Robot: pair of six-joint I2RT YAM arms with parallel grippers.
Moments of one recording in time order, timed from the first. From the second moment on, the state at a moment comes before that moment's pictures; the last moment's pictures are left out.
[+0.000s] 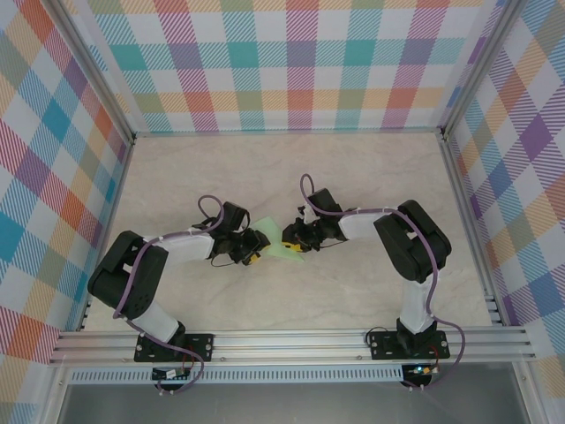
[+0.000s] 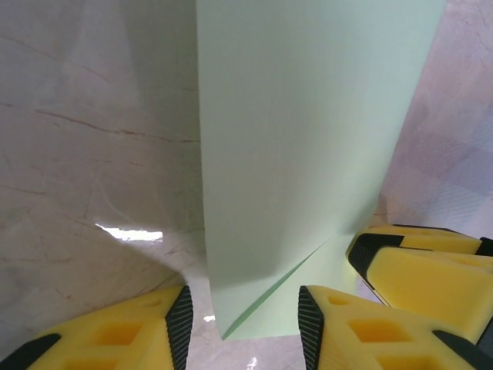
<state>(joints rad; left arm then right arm) -0.50 1.60 0.72 -0.15 0.37 -1.15 0.59 1.93 0.98 -0.03 -0.68 0.89</state>
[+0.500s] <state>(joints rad) -0.51 1.61 0.75 -0.10 0.38 -1.15 0.59 1.83 0.95 -0.07 -0.60 0.76</state>
